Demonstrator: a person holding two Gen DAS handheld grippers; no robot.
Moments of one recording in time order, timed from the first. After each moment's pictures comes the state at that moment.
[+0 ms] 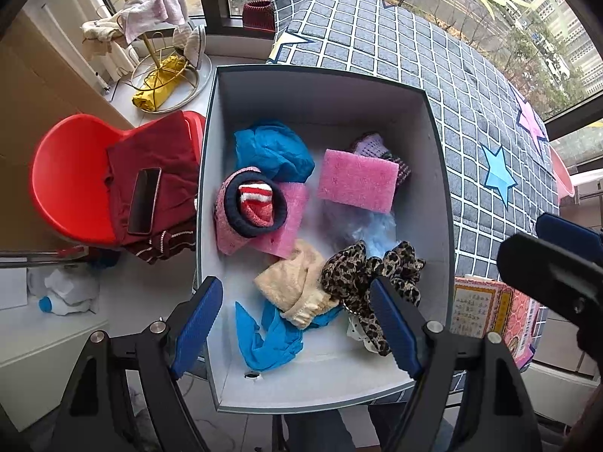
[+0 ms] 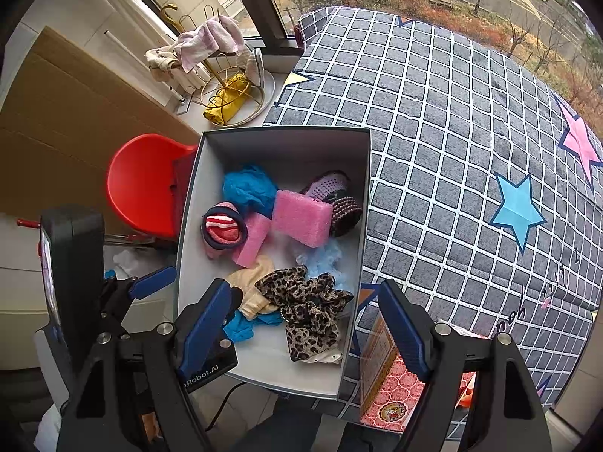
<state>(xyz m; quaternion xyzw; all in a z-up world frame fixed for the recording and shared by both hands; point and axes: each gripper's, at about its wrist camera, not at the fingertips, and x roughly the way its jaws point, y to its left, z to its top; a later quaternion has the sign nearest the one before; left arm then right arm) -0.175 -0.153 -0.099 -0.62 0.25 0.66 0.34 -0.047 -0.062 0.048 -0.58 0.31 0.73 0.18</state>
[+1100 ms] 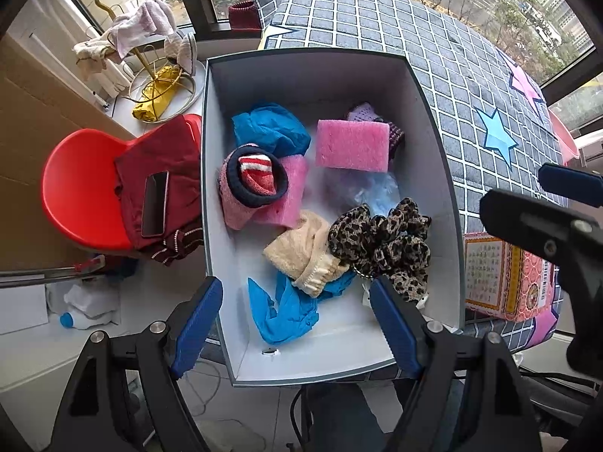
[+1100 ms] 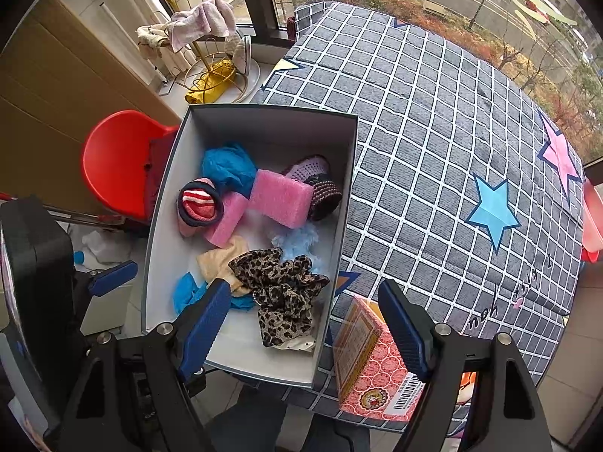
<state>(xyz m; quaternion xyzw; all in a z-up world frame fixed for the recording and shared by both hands) -0.135 -0.177 -0.072 -0.60 0.31 0.65 0.35 -0.044 -0.078 0.044 -0.61 0.25 0.72 0.21</state>
